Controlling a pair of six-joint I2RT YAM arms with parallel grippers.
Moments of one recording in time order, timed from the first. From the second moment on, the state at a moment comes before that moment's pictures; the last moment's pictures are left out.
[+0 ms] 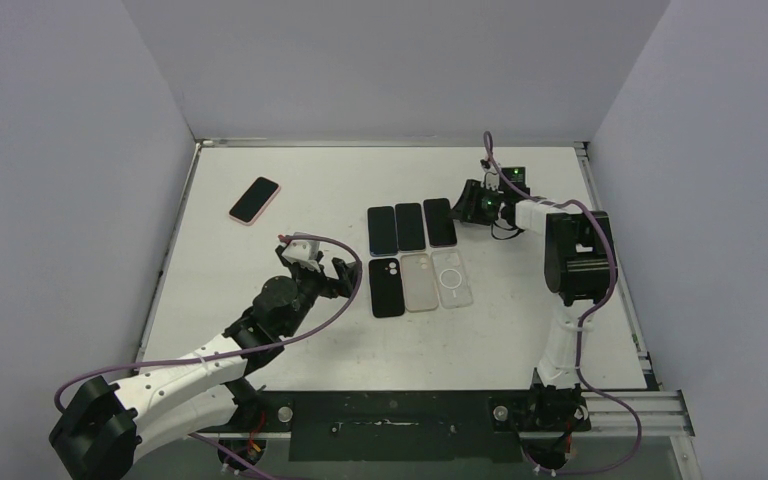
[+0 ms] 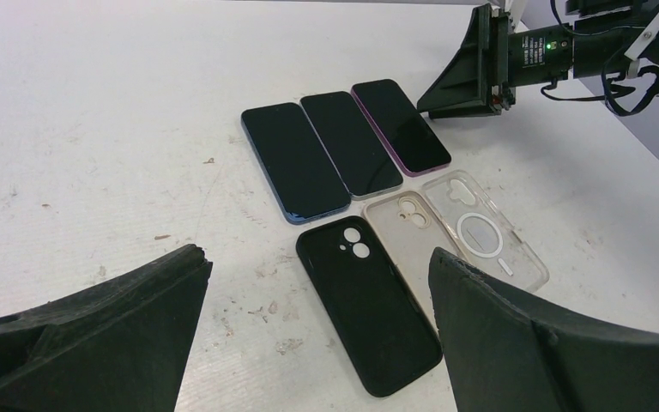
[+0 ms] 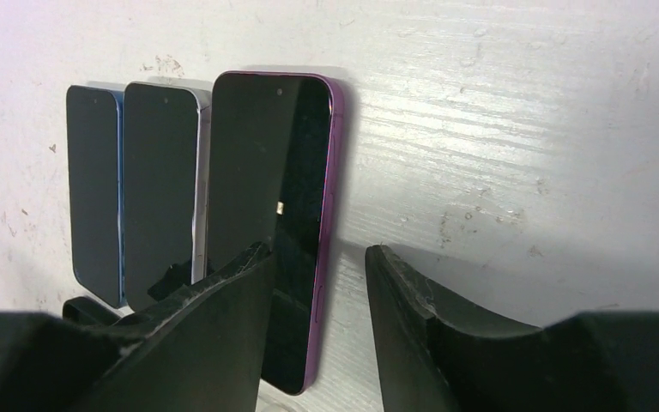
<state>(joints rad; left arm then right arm) -0.79 0.90 0.36 0.45 -0.36 -0.31 0.08 2.08 1.31 -0.03 -0.53 0.28</state>
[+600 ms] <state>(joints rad) -0.79 0.91 0.36 0.45 -0.37 -0.31 0.13 2.09 1.30 -0.03 -0.53 0.24</state>
